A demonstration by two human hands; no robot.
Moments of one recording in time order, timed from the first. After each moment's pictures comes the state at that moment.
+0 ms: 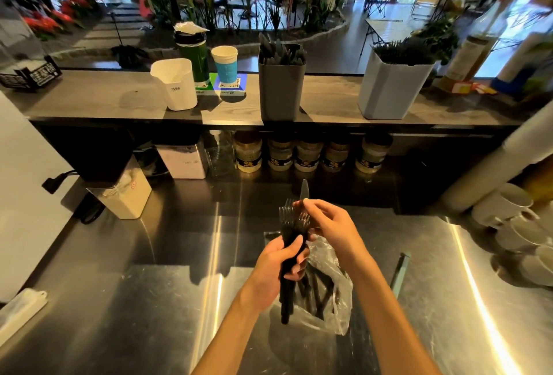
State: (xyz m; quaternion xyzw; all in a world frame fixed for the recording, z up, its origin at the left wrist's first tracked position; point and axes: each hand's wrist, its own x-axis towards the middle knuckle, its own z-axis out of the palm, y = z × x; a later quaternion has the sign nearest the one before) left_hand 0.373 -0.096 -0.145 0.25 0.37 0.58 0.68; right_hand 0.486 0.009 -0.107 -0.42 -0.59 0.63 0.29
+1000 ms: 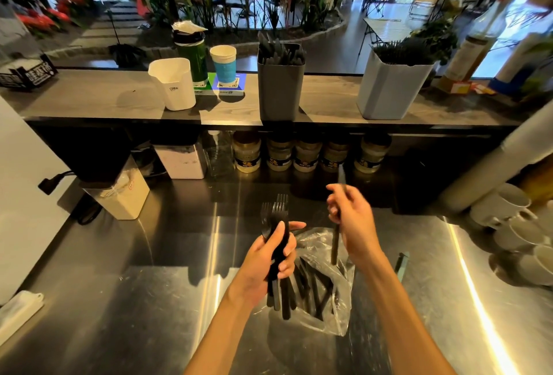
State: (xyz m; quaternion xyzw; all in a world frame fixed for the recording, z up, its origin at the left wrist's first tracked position) left_hand 0.357 -0.096 -0.142 0.22 0.35 0.62 0.66; right_hand 0.497 0.028 -0.107 -0.43 -0.50 0.61 0.43
